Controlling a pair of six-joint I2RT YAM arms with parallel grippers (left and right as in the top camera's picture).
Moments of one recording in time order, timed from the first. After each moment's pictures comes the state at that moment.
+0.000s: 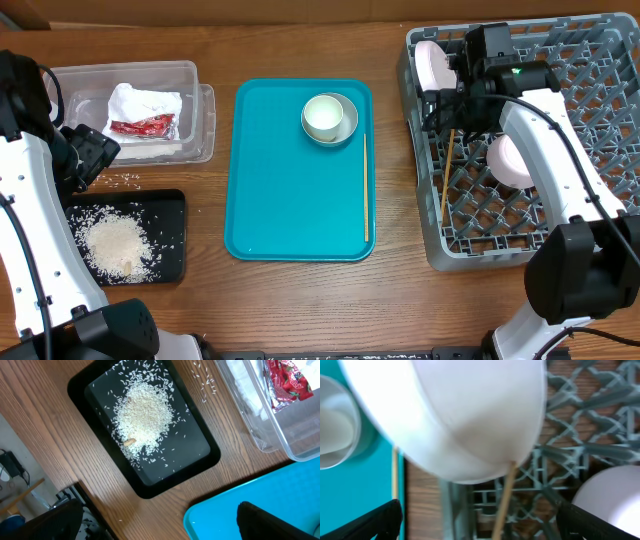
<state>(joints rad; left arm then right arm) 0.40 1.65 1.89 -1.67 -0.16 -0.67 0.12 1.85 1.64 -1.01 -0.03 0.14</state>
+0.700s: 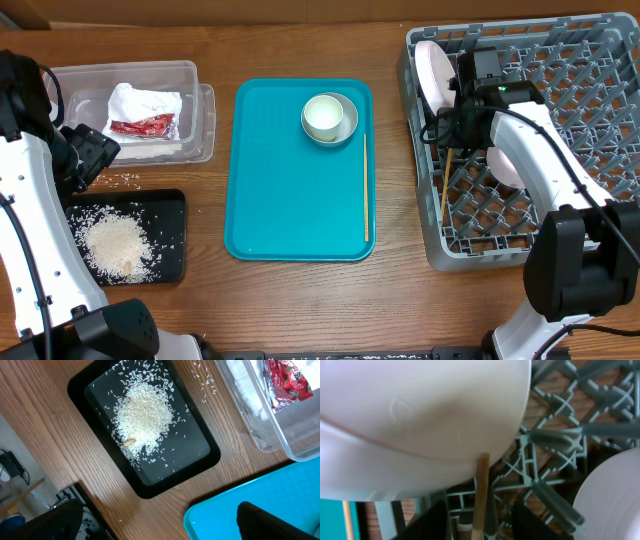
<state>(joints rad) 0.40 1.65 1.89 -1.67 -0.16 -0.67 0.12 1.86 1.47 -0.88 0.04 0.17</state>
